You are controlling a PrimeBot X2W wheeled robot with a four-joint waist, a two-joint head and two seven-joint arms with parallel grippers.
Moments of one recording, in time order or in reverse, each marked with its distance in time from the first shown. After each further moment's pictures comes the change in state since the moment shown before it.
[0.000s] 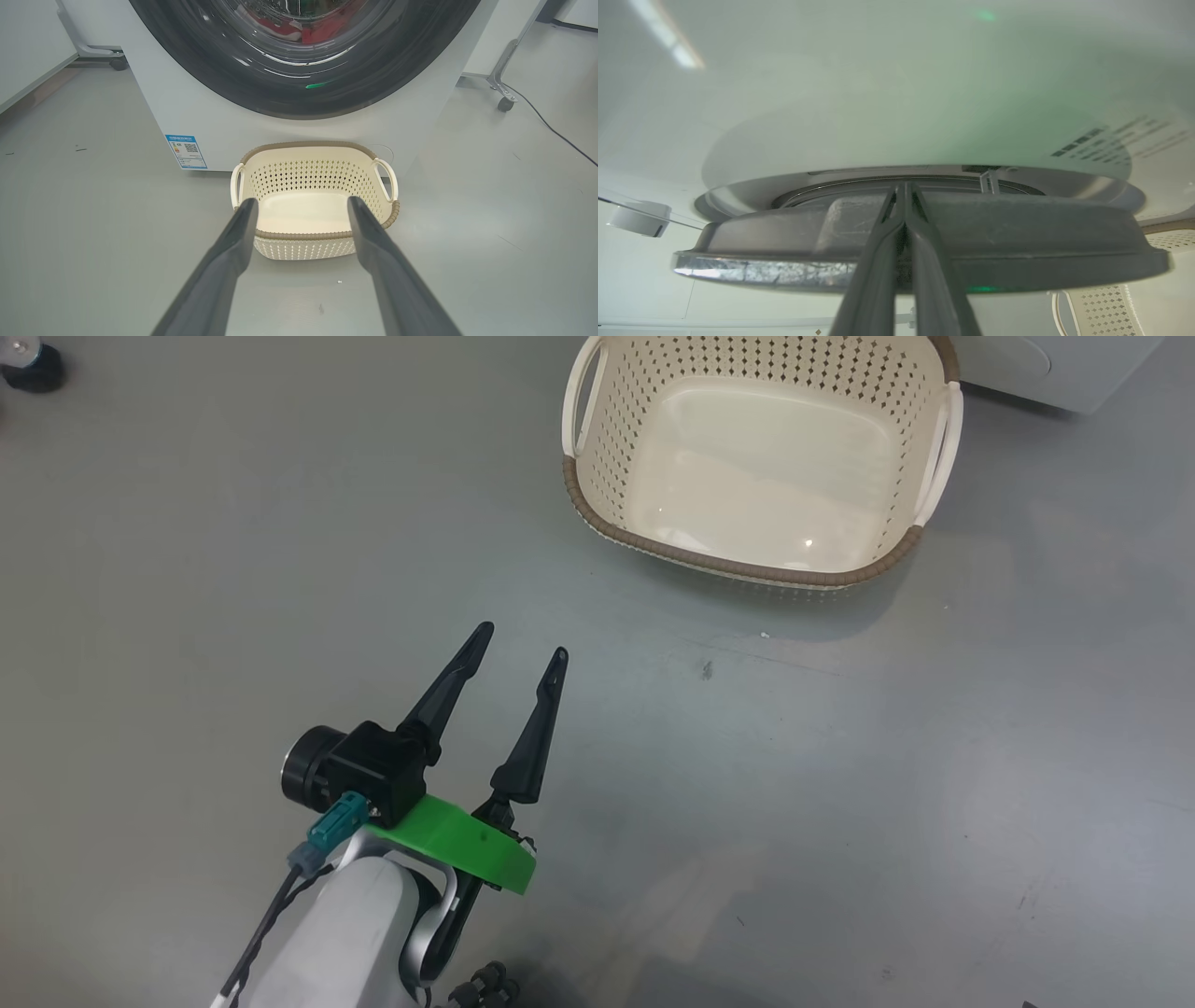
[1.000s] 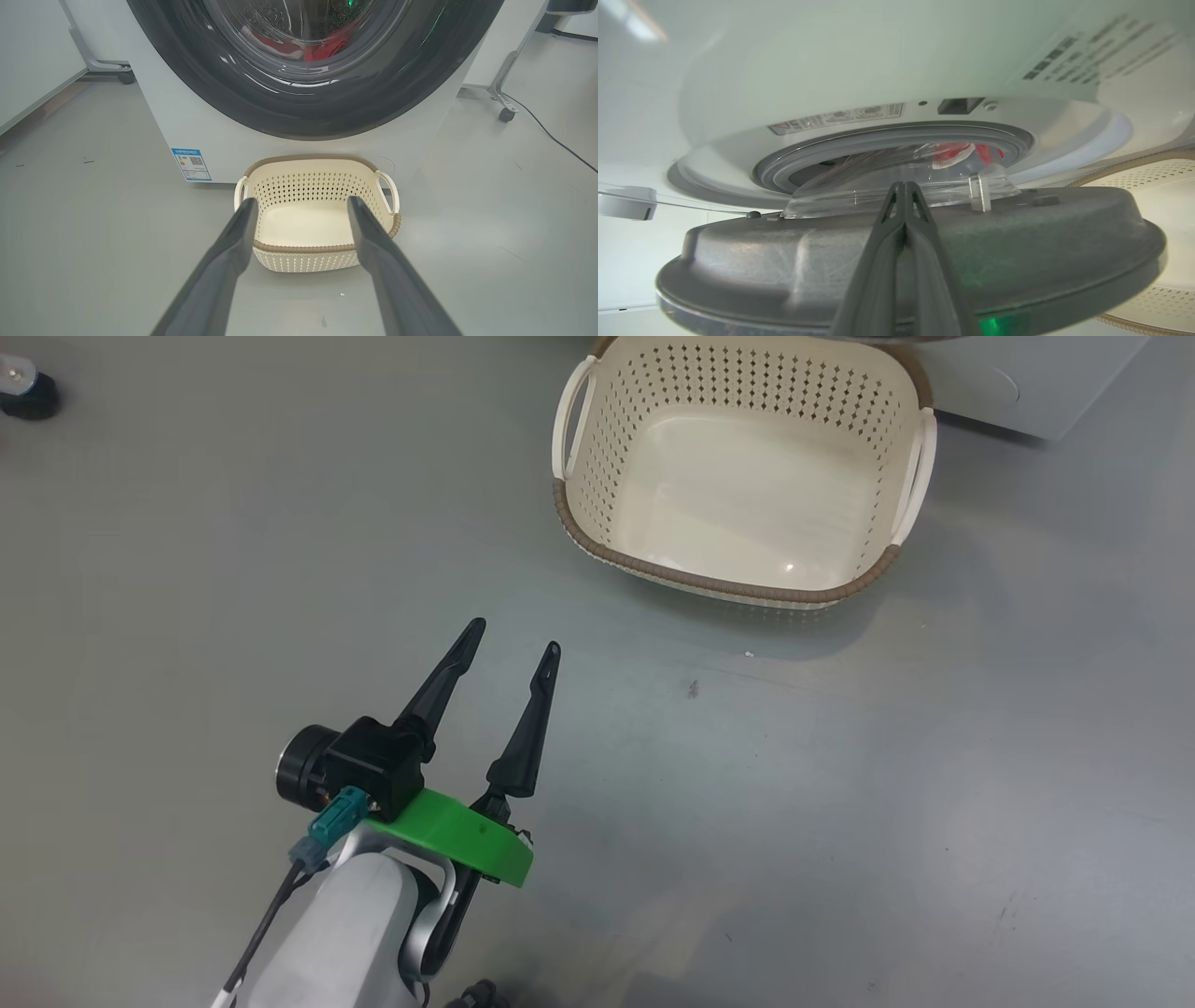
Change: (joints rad) left arm -0.012 -0.001 -0.002 0.014 0.001 0.027 0.000; right arm -0.017 -0.016 -0.013 0.162 0.044 0.000 0.156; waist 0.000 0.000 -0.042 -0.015
